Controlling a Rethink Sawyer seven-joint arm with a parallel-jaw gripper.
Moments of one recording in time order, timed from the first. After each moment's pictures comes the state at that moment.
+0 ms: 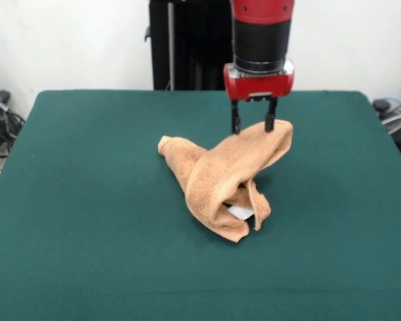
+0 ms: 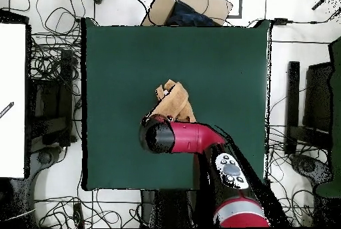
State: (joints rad) arm -0.32 -0.68 0.16 1.92 -0.18 0.29 1.57
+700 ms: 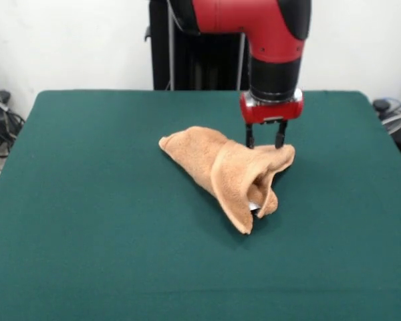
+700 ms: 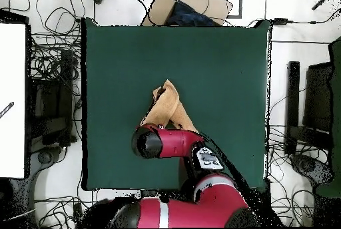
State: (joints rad) arm -0.23 -0.50 0.11 1.91 -0.18 0.14 1.57
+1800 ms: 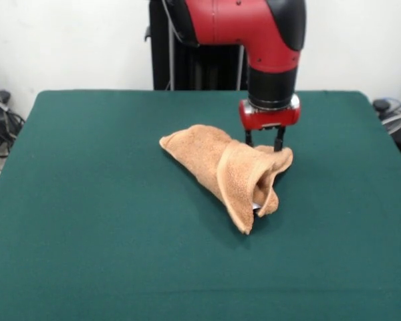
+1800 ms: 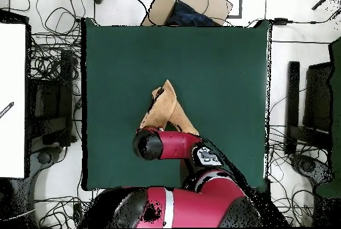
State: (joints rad) arm -0.24 -0.46 0.11 1.91 -0.18 0.11 1.57
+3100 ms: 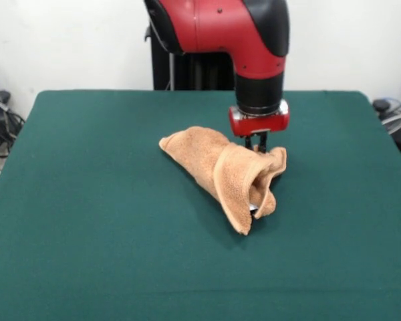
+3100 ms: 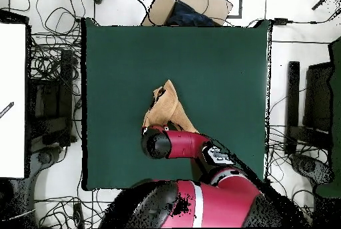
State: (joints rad) arm -0.32 -0.43 0.15 1.90 -0.22 0.08 1.57
